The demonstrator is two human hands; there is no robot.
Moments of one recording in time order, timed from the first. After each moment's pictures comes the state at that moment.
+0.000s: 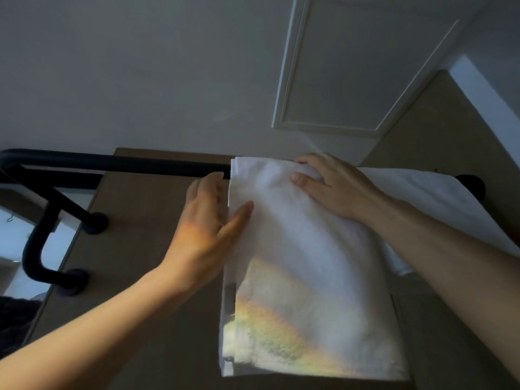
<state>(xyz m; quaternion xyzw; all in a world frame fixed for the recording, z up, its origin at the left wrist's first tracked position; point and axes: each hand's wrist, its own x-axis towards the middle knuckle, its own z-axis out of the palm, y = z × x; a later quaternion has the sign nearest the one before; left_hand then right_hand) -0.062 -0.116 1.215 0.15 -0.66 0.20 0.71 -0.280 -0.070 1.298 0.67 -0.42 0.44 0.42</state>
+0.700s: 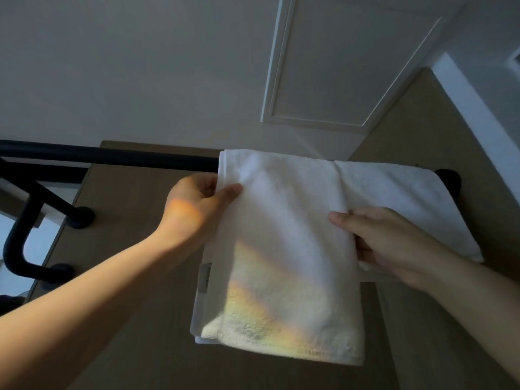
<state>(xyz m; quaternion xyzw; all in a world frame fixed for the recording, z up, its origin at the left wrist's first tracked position) -0.073 -0.099 1.230 0.17 -0.65 -0.02 0.74 -0.320 -0.044 1.207 0.66 -0.39 0.63 -0.06</state>
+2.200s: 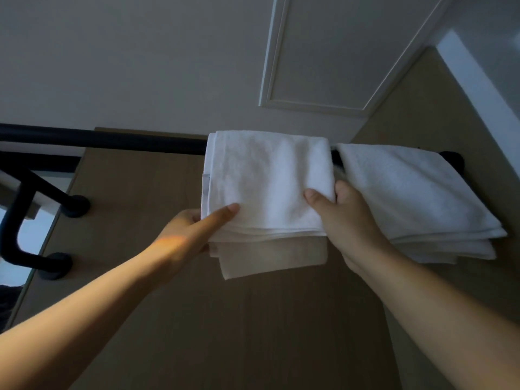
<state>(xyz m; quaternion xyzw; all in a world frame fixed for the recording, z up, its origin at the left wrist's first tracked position) -0.053 -0.141 1.196 0.18 -0.75 -0.20 0.60 -0.274 -0.080 1.205 0.61 -0.31 0.73 0.04</state>
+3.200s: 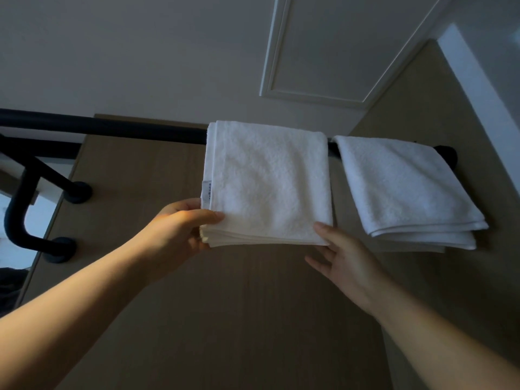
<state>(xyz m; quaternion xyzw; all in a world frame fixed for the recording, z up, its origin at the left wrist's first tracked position) -0.044 -0.126 1.184 0.09 -0.71 -0.39 0.58 -0.304 -0.113 1.152 0.59 -0.19 0.71 -0.34</state>
